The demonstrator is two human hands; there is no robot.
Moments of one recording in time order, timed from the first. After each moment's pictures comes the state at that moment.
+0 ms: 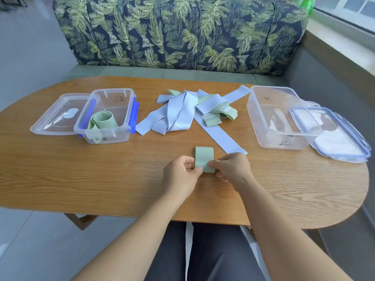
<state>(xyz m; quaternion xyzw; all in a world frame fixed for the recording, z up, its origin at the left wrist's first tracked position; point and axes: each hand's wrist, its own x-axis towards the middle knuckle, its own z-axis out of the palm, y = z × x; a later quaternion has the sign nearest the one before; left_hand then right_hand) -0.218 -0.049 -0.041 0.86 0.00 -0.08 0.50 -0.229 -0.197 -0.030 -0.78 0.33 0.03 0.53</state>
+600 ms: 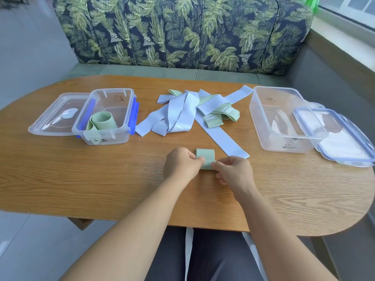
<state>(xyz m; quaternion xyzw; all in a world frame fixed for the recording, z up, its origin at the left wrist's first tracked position) -0.180 -0.066 -0.028 0.91 0.04 -0.12 0.39 -0.233 -0.195 -0.041 -0.78 0.31 -0.03 0.55</state>
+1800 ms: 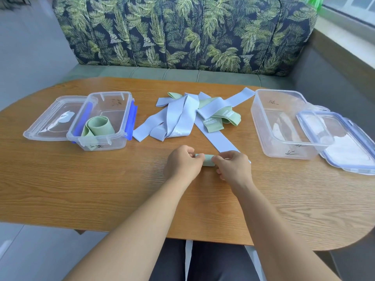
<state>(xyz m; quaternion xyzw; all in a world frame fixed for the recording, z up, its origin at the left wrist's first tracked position) -0.157 -0.080 -0.039 0.90 0.06 -0.09 0.43 -0.197 -0.205 -0.046 -0.78 0.32 -0.03 0.53</state>
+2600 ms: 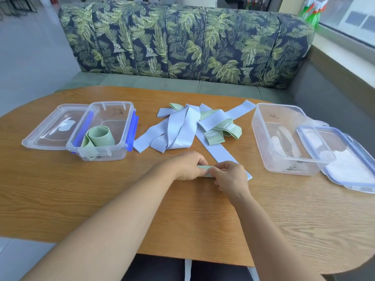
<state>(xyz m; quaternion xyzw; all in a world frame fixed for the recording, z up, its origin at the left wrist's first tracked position) -0.115 -0.068 -0.006 0.89 -0.22 -0.29 0.27 -0.182 -0.202 -0.047 -0.80 0.30 -0.02 0.52</state>
